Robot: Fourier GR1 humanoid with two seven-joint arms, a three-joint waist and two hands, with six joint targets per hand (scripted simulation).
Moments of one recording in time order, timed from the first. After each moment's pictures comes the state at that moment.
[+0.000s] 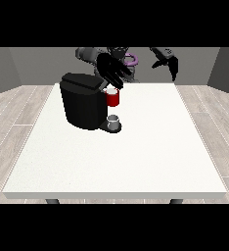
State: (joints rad) left arm -0.43 0.06 0.04 -1.39 -0.13 -0.30 -0.12; right arm -0.96 -0.43 -0.12 -1.10 0.25 -0.03 0.44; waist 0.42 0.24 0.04
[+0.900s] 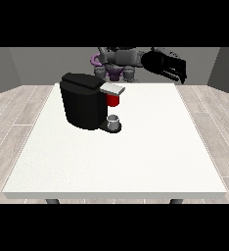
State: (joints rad) left arm -0.52 0.08 0.06 -1.40 -0.09 -0.32 -0.12; right arm -1.17 -0.27 -0.11 -1.08 0.18 -0.05 0.22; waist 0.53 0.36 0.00
